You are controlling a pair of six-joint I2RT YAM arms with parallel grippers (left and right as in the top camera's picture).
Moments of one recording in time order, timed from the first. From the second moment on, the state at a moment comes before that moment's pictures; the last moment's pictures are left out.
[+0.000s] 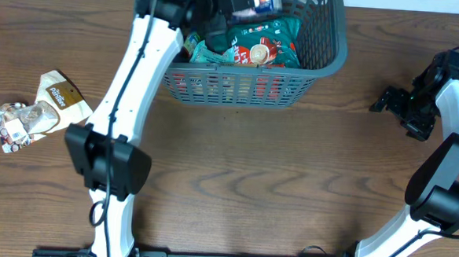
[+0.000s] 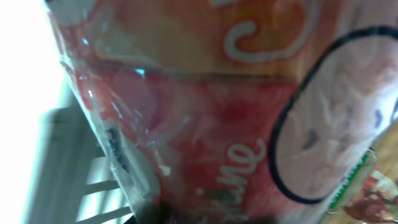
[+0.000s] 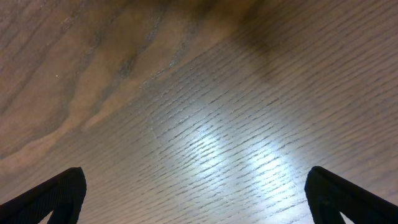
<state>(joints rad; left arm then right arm) -0.35 2.13 2.26 -0.93 0.12 0.99 -0.39 2.00 1.54 -1.01 -0.09 0.22</state>
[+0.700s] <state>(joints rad) -0.35 2.02 2.24 -1.00 0.12 0.86 -0.39 2.00 1.54 -1.01 -0.09 0.22</state>
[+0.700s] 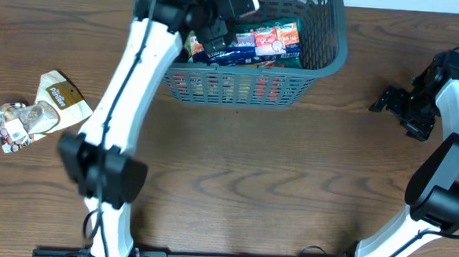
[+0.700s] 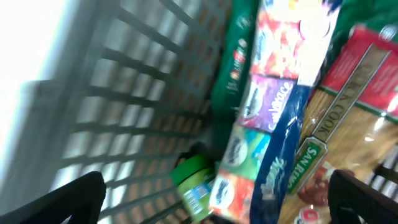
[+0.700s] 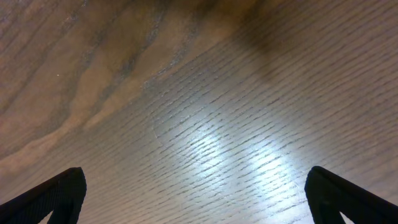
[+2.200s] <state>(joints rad) 0.50 1.79 1.64 -1.02 -0.19 -1.33 -0.39 2.00 1.54 -1.02 -0.13 0.22</state>
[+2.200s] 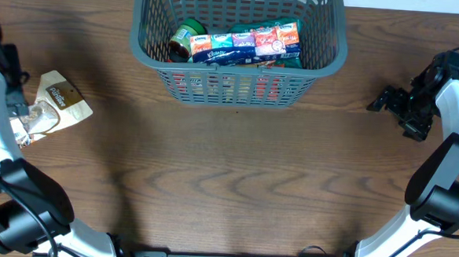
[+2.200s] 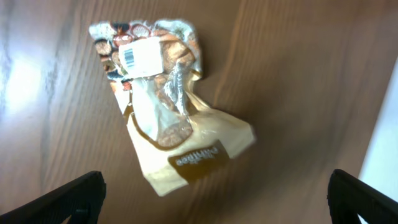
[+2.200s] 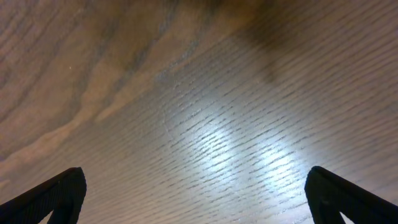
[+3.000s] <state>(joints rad) 0.57 1.86 1.36 -0.65 -0.05 -1.56 -0.37 2.00 1.54 -1.05 -0.14 0.23</state>
